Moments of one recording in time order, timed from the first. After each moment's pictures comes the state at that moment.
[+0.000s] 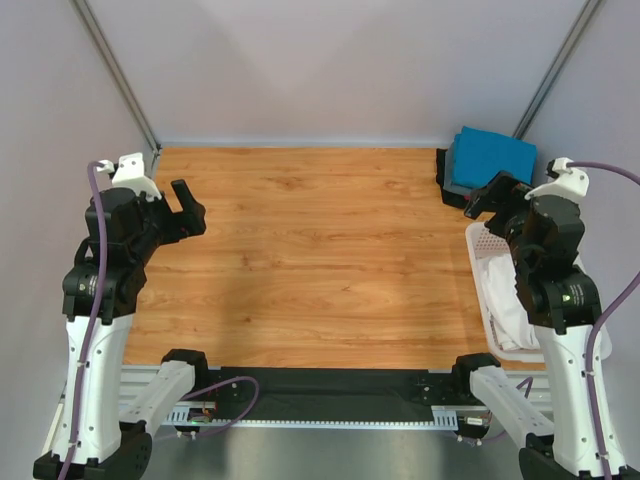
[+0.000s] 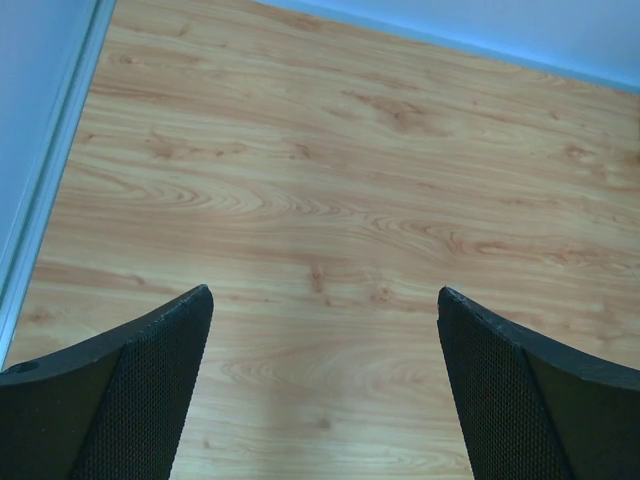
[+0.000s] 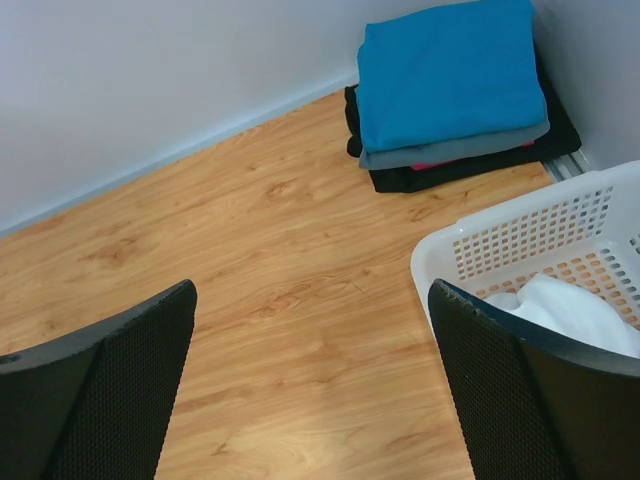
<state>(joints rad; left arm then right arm) -0.09 0.85 1.36 -0.89 -0.06 -0.26 0.12 0.81 1.26 -0.69 0.26 0.40</state>
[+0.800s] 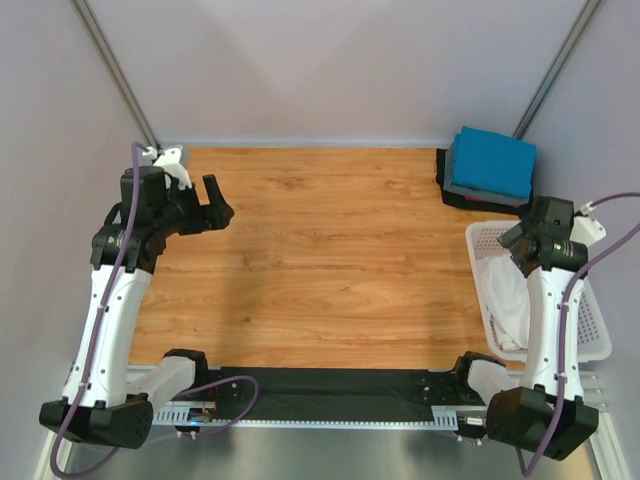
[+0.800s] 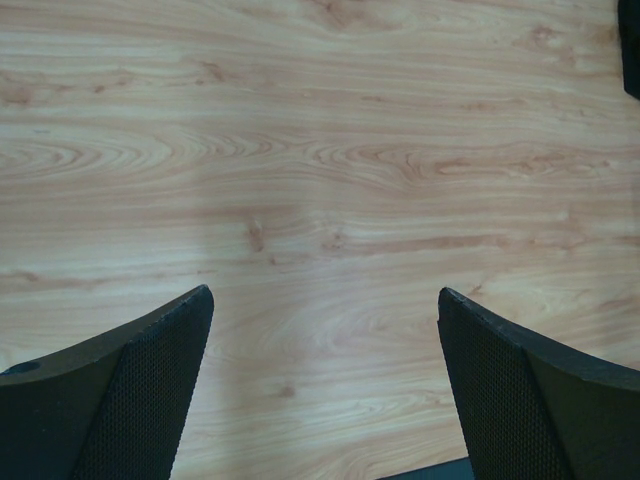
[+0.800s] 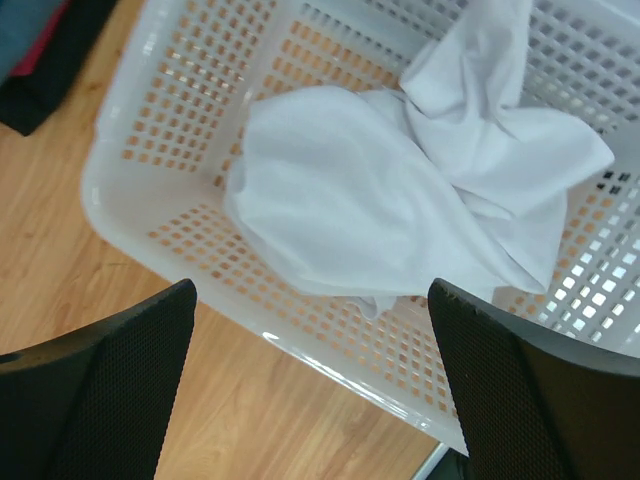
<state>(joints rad) -0.09 1.03 1.32 -0.87 0.17 -0.25 -0.29 1.03 1.12 -1.02 0.39 0.69</state>
